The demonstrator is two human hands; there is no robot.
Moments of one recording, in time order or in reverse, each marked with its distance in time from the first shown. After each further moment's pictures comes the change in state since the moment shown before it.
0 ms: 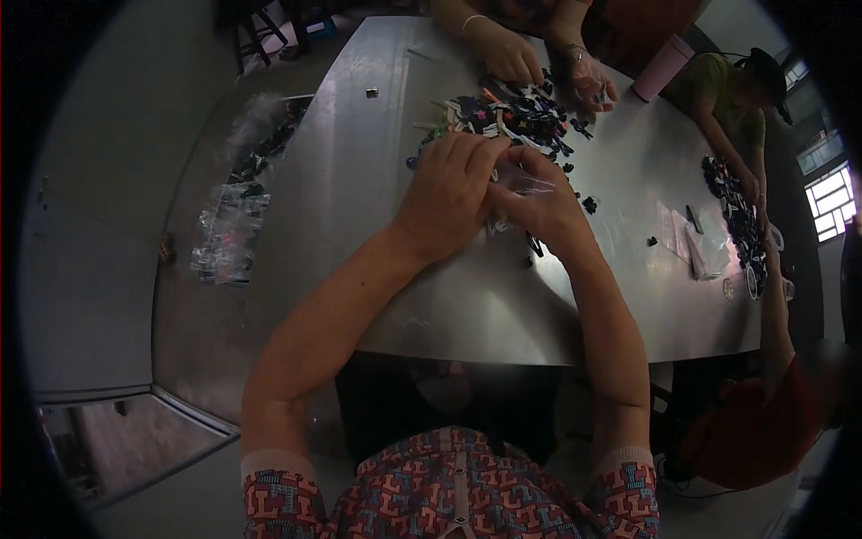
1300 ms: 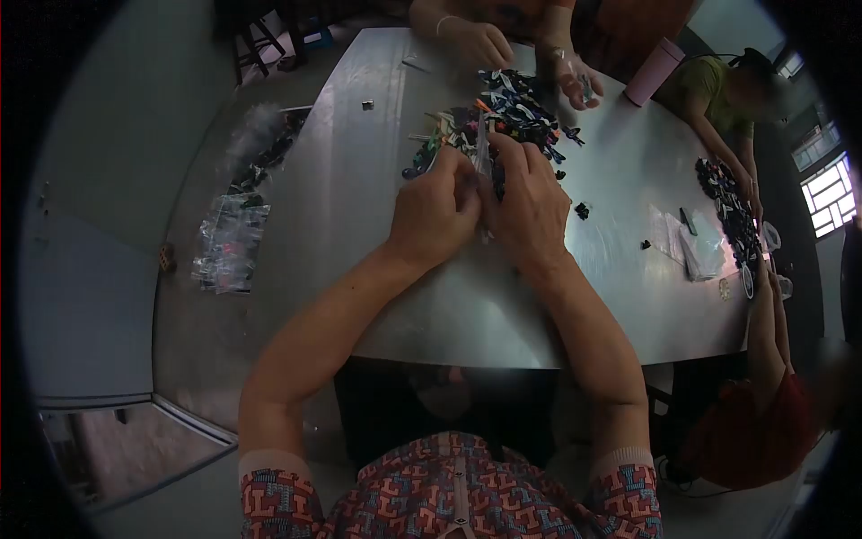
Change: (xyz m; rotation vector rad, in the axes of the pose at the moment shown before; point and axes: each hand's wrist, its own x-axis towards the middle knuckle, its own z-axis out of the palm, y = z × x) left_hand -0.004 0.007 0.001 -0.327 -0.006 -0.574; right_hand 0.006 0.009 0.024 -0.866 0.556 -0.649
